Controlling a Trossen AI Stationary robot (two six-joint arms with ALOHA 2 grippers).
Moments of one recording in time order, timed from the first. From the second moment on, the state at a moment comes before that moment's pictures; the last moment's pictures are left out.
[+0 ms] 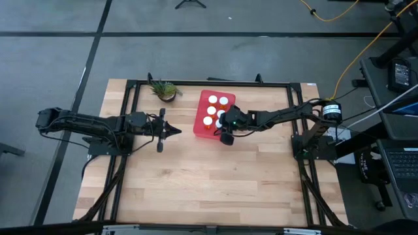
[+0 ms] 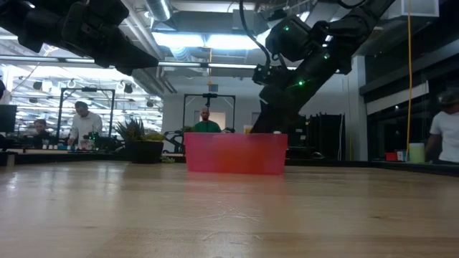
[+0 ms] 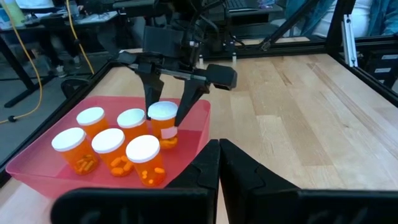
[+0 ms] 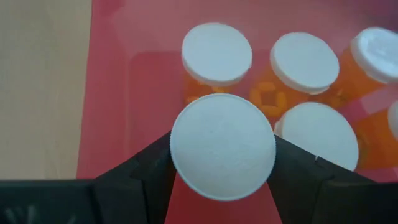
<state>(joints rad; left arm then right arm) 0.04 0.77 0.30 0.22 -0.04 0.07 -0.13 1.71 0.89 0.05 0.18 0.02</state>
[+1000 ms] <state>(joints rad) 0.04 0.77 0.30 0.22 -0.04 0.07 -0.13 1.71 0.89 0.02 0.14 0.04</state>
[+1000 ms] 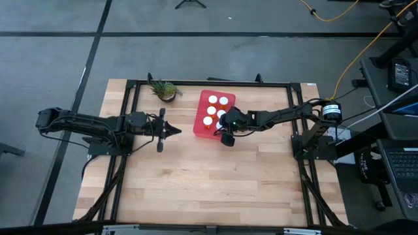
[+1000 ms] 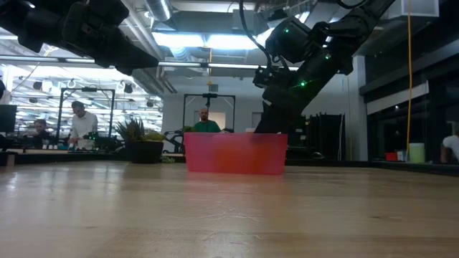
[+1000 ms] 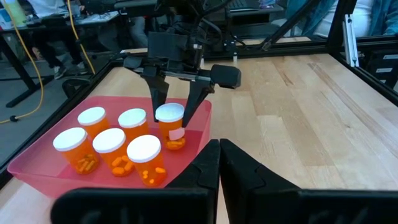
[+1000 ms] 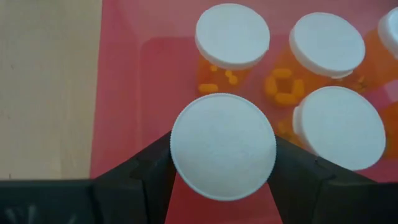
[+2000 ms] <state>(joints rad) 0.04 0.77 0.30 0.22 -0.05 0.07 -0.16 1.71 0.90 0.01 0.13 0.02</state>
